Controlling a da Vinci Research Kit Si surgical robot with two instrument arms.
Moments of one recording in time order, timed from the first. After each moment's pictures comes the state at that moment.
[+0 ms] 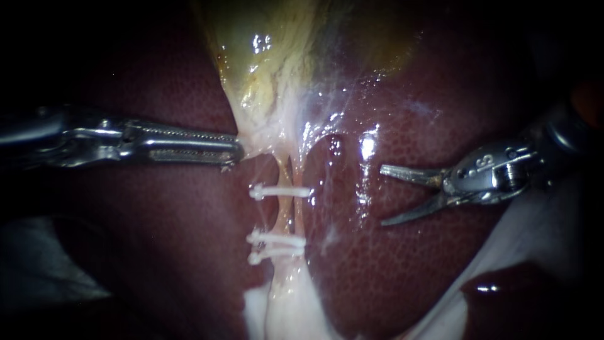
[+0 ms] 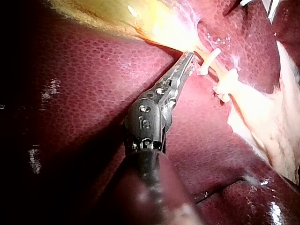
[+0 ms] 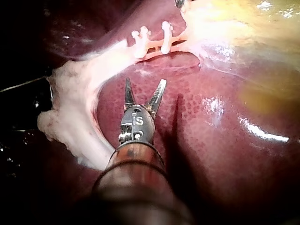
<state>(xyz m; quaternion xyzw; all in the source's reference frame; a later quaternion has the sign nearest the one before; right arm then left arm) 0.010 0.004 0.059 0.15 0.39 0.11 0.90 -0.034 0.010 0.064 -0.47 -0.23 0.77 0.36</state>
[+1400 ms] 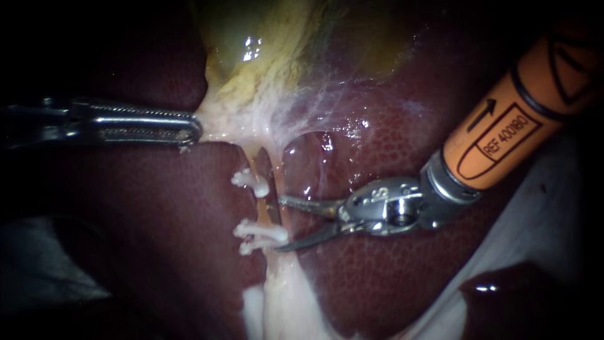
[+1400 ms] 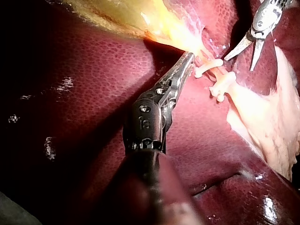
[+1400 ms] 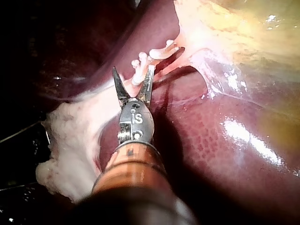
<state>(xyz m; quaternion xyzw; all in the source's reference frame) 0.022 -0.001 0.066 0.28 0.45 0.13 0.84 -0.030 0.012 0.057 -0.47 -0.22 0.77 0.37</state>
